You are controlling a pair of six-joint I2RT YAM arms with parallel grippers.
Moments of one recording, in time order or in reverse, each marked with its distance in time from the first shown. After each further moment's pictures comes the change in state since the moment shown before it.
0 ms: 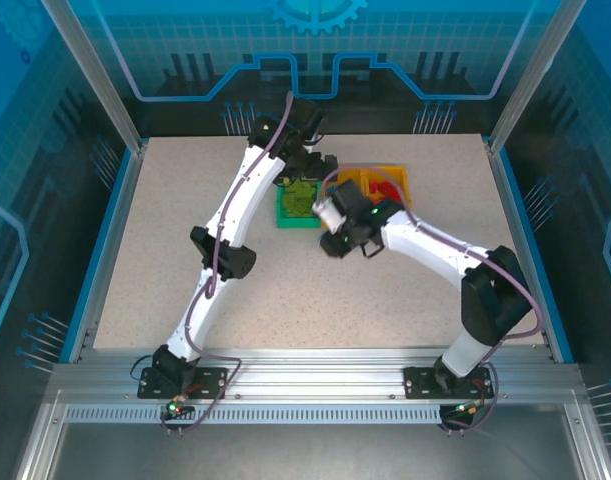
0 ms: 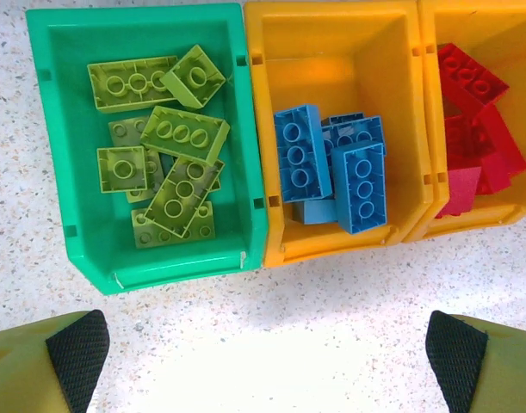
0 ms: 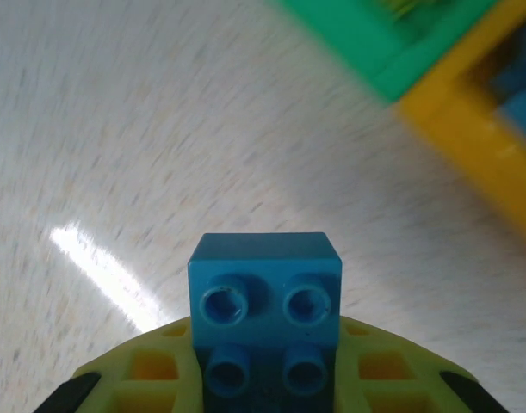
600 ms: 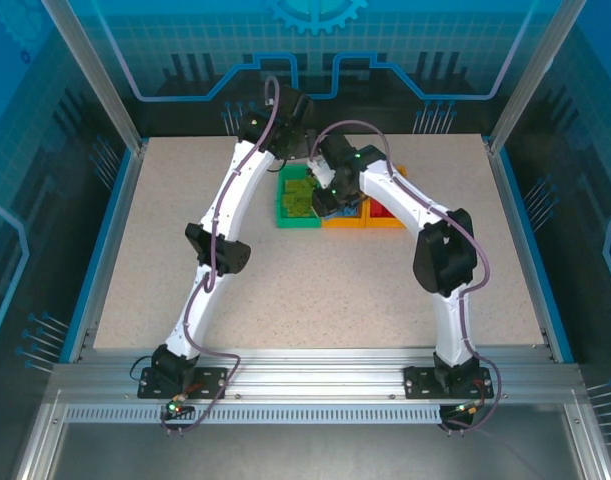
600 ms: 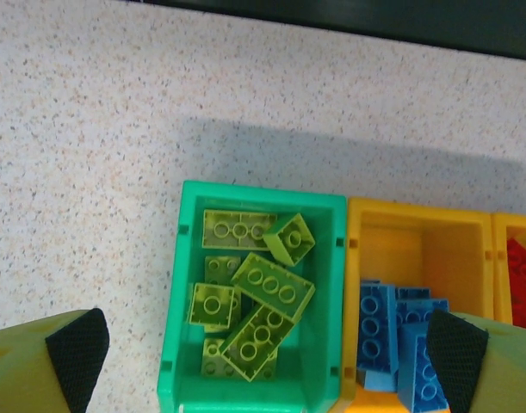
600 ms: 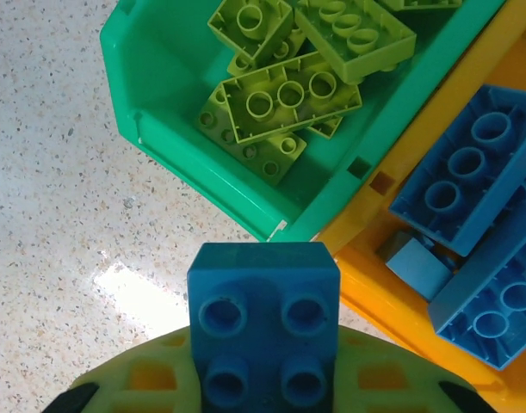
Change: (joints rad) left arm 0.066 0.022 0.010 0.187 -0.224 -0.064; right arm -0.107 0.450 0.639 -0.320 -0.080 0.029
